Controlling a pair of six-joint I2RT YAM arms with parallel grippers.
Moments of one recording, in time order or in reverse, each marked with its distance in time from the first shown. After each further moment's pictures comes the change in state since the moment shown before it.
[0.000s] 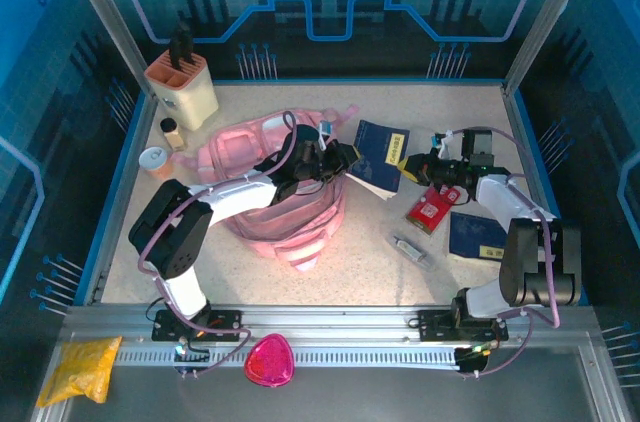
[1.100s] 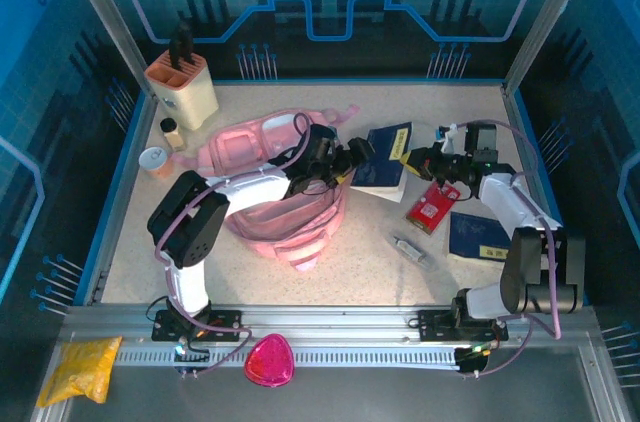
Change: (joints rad) left arm -0.021 0.117 0.117 -0.145 -0.072 -0.005; right arm 0.000 -0.045 0.030 -0.026 0.034 0.004
